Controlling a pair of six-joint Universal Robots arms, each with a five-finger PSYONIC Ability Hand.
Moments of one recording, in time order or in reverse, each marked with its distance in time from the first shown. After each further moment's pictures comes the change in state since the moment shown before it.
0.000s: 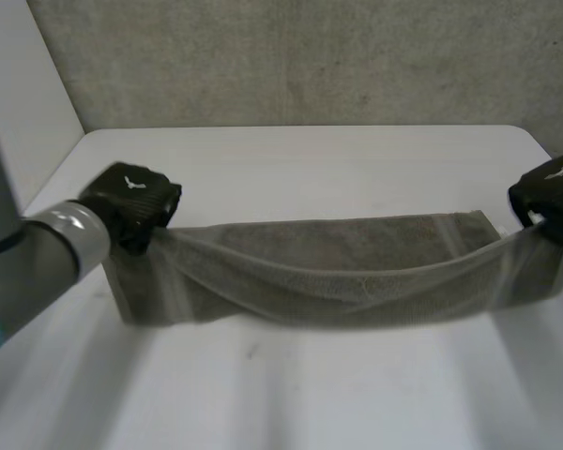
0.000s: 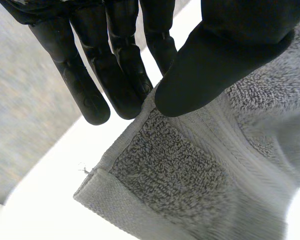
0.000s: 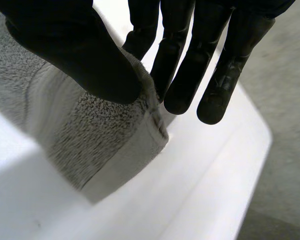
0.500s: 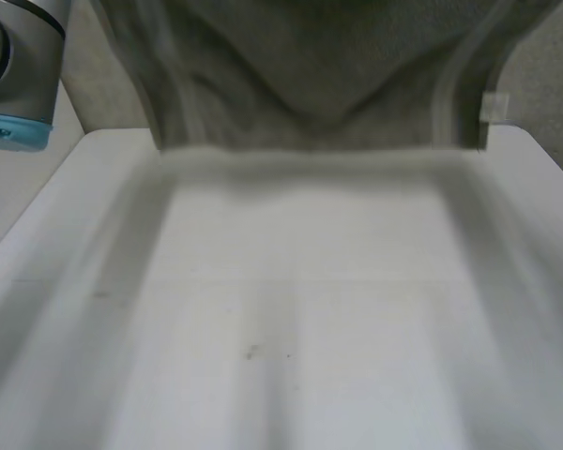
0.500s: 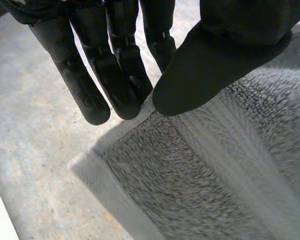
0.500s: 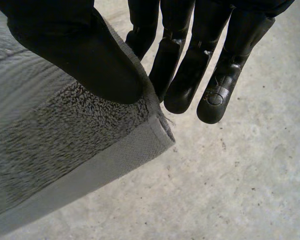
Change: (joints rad) left arm 0.020 -0.134 0.577 0.618 -0.015 -0.179; right arm 0.111 -0.034 -0.199 -0.941 0.055 0.319; left_hand 0.000 0.000 0.000 0.000 0.005; right_hand 0.001 0.000 0.000 0.000 0.000
